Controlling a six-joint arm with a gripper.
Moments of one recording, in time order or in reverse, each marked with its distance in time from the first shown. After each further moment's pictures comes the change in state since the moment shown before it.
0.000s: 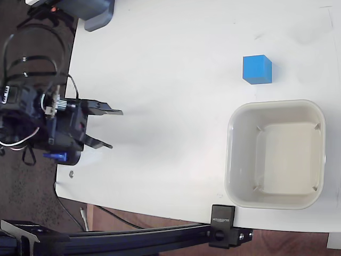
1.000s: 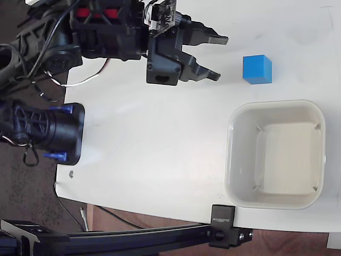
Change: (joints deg) arm -11.8 -89.1 -69.4 -11.2 9.1 9.1
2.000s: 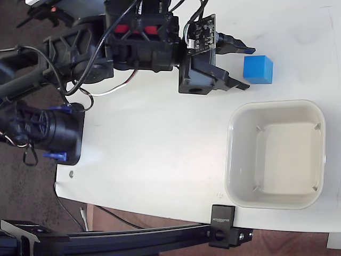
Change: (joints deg) arm 3.3 -12.1 -5.9 -5.3 -5.7 3.2
